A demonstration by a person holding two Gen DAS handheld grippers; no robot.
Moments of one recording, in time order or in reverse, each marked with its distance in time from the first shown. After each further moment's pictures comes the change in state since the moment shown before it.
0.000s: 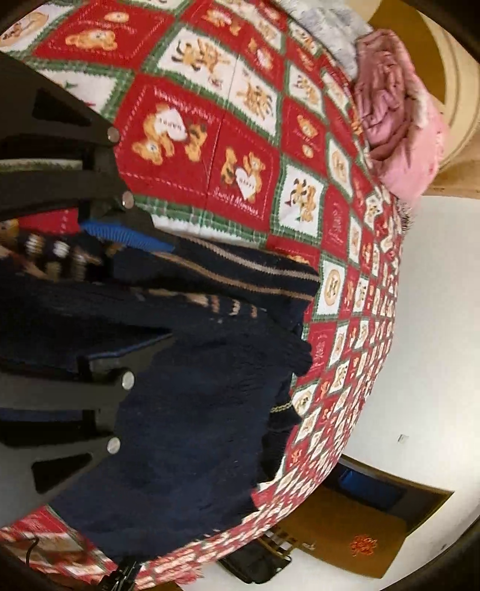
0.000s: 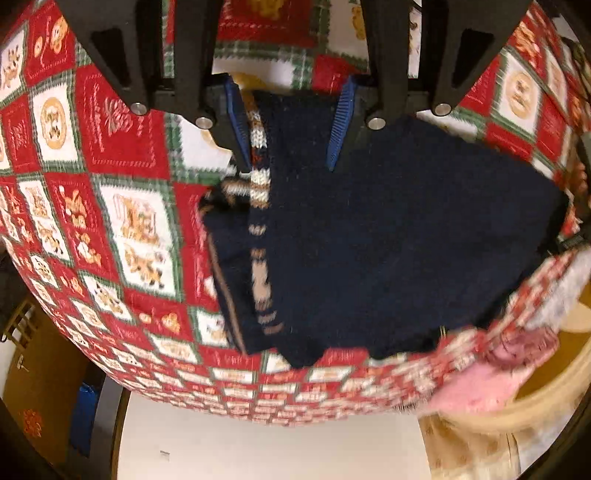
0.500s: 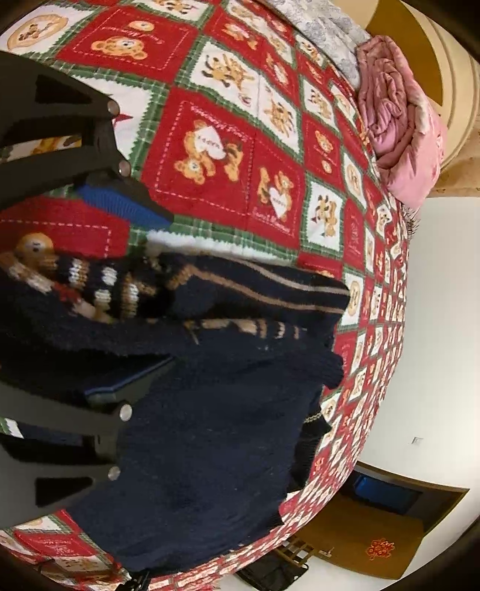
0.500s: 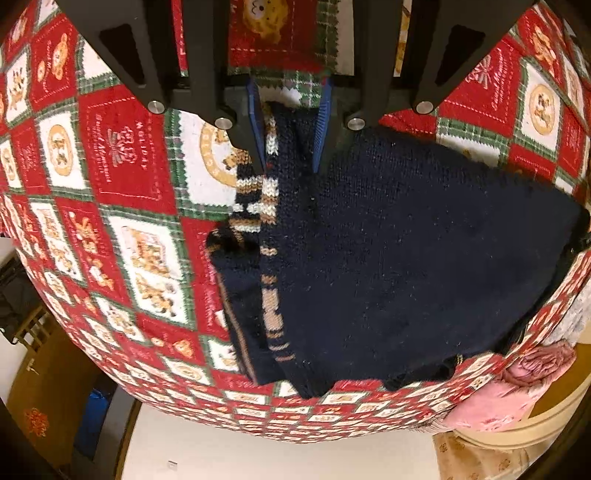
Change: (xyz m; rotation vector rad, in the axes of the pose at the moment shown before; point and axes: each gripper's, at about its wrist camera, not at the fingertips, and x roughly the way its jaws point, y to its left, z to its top) left arm 0.000 0.008 -0.024 0.016 0.031 0.033; right arm -0.002 0.005 -0.010 0.019 0.040 -0.090
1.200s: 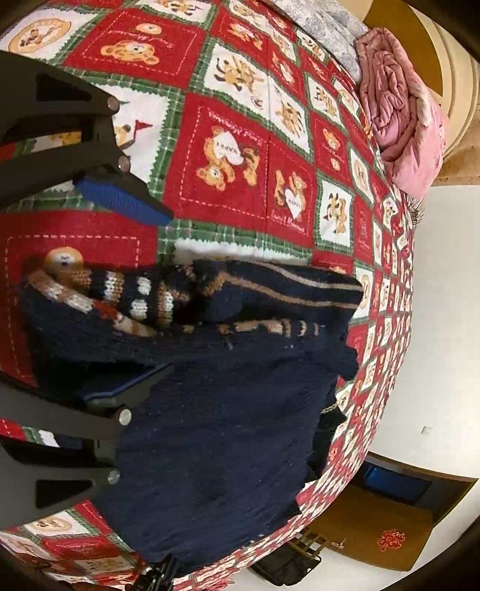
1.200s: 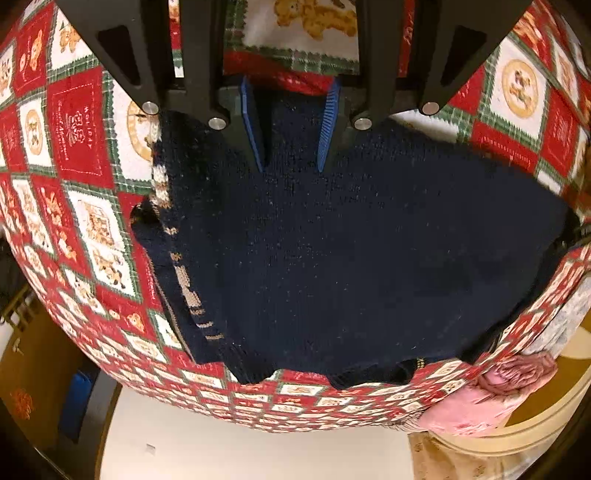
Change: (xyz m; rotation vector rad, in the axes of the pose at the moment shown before) left arm -0.011 0.003 -0.010 0.044 0.023 -0.014; right arm 0.006 0.053 -0.001 -0.080 -0.046 0.057
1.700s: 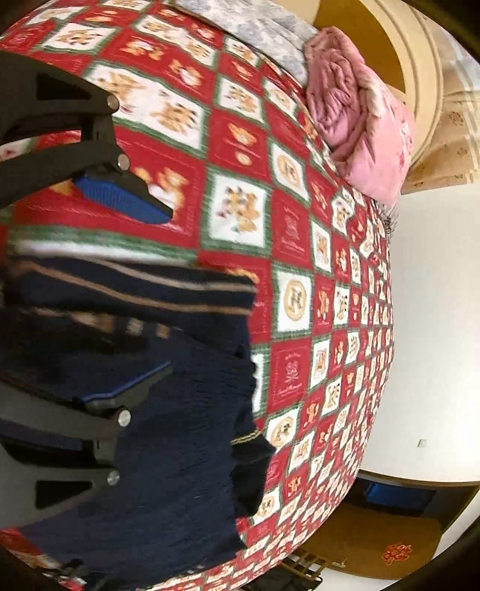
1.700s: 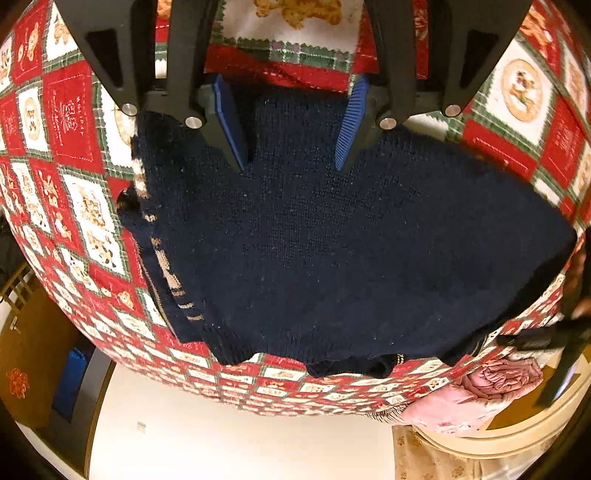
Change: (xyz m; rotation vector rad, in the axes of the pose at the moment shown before) left arm 0.035 -0.026 0.107 0.041 -0.048 0.112; right arm 0.001 0.017 -0.007 -0.056 -0.095 -0.005
